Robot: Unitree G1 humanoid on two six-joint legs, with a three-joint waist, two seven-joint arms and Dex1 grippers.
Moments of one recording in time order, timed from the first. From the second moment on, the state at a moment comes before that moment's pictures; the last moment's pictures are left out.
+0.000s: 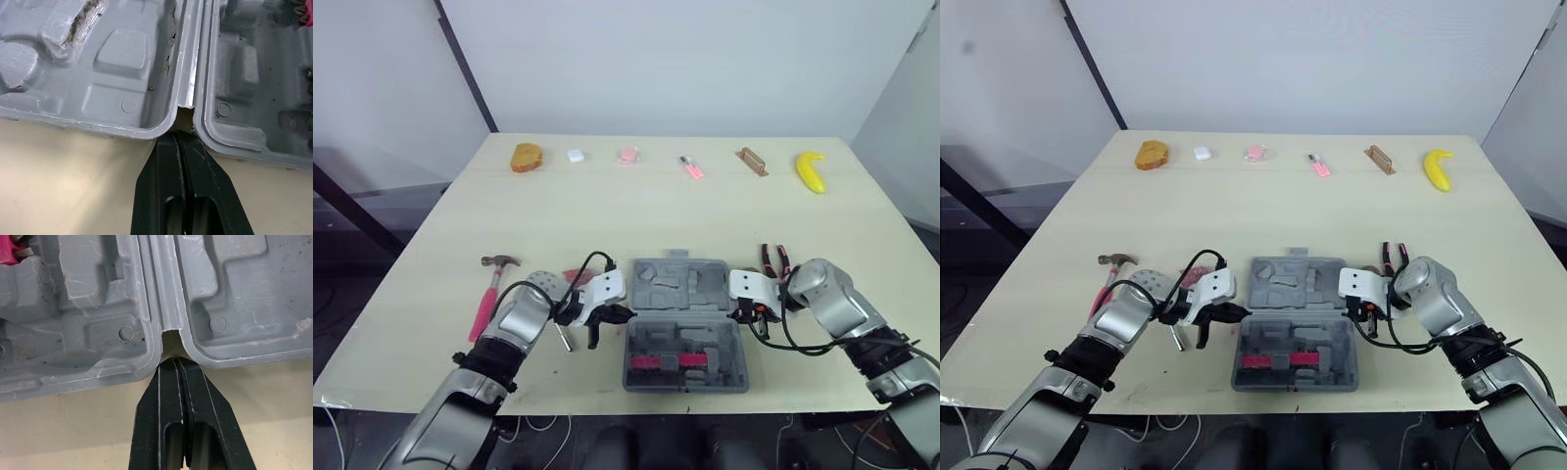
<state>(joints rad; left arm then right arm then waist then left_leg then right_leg) -0.53 0.59 -0.34 0.36 0.02 0.17 -1.22 -0.58 -0.61 0.40 0.20 -0.23 0.43 1.30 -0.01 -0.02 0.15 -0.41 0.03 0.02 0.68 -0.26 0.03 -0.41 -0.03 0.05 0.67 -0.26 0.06</state>
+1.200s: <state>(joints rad) -0.47 0.60 -0.34 0.28 0.03 0.17 -1.24 -0.50 -0.67 0.41 0.07 -0.18 0.51 1.28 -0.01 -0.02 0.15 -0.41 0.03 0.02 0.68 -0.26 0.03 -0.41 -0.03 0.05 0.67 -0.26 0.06</state>
